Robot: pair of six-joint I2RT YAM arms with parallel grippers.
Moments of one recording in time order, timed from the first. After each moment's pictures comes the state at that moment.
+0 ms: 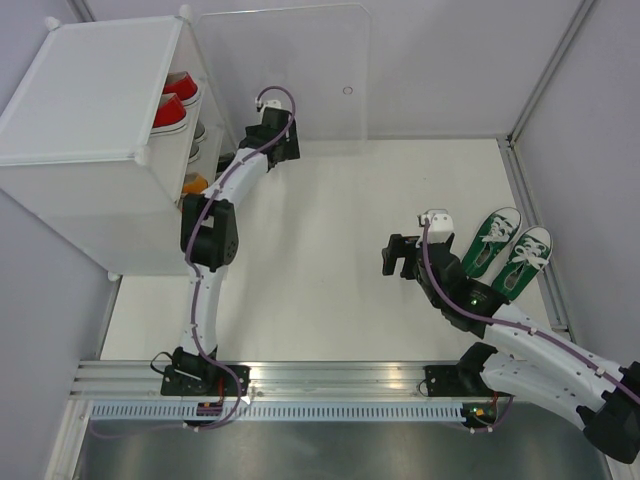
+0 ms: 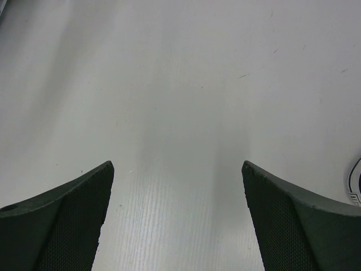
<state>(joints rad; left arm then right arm) -0.30 2.36 2.11 -0.46 -0.35 -0.31 0.76 0.84 0.58 -0.18 0.50 0.44</state>
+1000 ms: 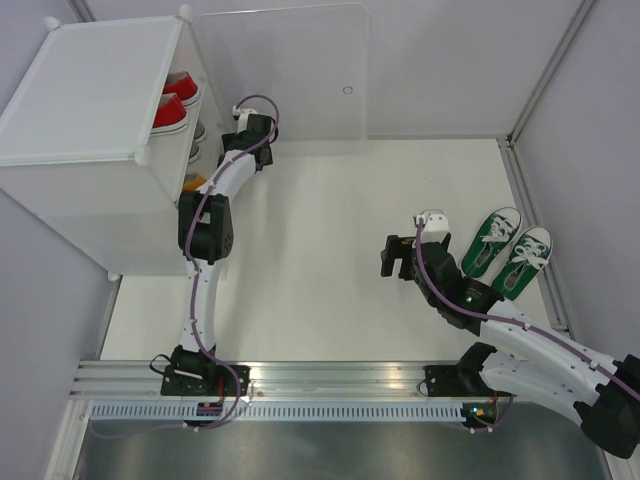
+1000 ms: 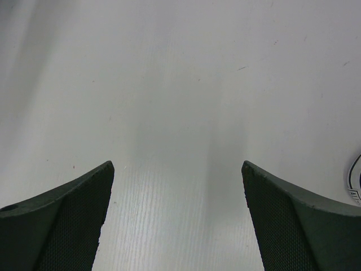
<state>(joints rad) -0.21 2.46 2.15 -0.47 -0.56 -0.26 0.76 0.89 0.58 -0.18 0.49 0.44</state>
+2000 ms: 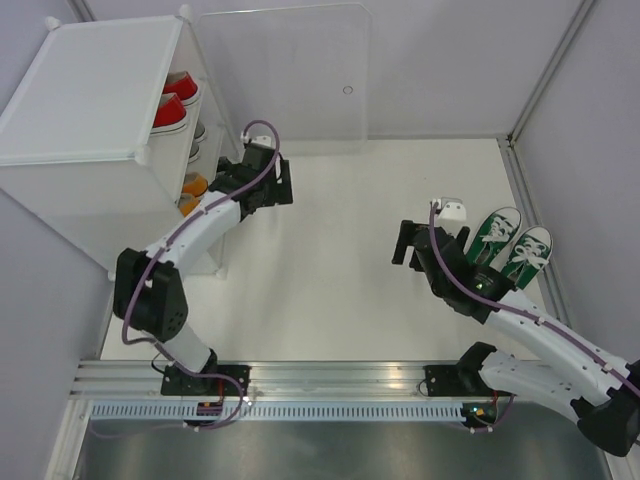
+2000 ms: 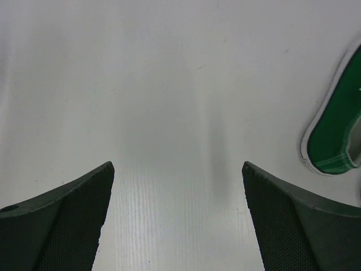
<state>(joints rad) -0.42 1.71 1.44 -0.48 -0.32 -0.36 0.75 0.91 0.76 -0.46 0.60 0.55</state>
